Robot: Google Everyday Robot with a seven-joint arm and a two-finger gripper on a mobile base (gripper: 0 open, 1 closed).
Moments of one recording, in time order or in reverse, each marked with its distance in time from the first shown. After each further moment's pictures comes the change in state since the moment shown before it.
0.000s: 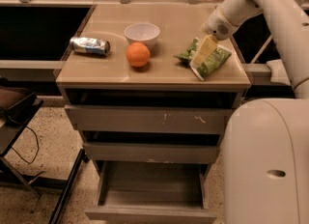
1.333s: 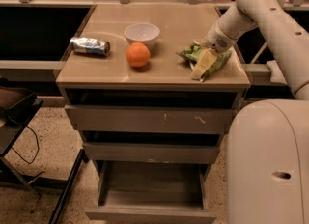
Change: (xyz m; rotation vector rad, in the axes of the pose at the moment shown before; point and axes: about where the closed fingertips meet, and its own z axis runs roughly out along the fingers) arm 0.040 0.005 0.038 -0.036 0.073 0.021
